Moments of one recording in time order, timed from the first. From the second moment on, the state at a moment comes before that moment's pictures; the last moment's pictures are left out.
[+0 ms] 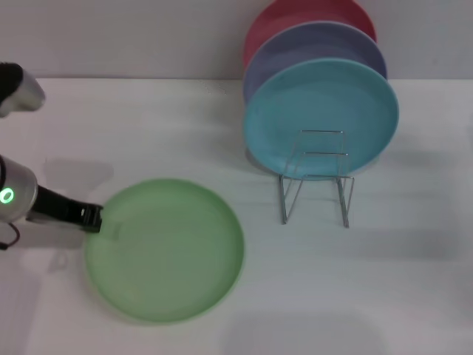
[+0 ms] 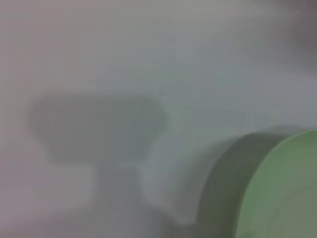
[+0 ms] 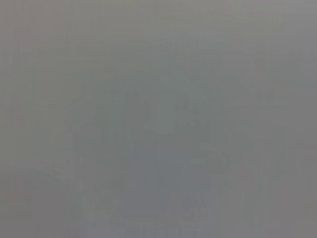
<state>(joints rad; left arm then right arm) -0.46 -2.06 -1.80 -1.35 2.65 -1.40 0.19 0.50 2.05 0.97 0.01 -2.14 -1.38 0.31</state>
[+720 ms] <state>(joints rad) -0.39 -2.06 -2.01 -1.37 2.47 -1.17 0.45 0.50 2.05 0.97 0.00 -2.13 -1.36 0.31</state>
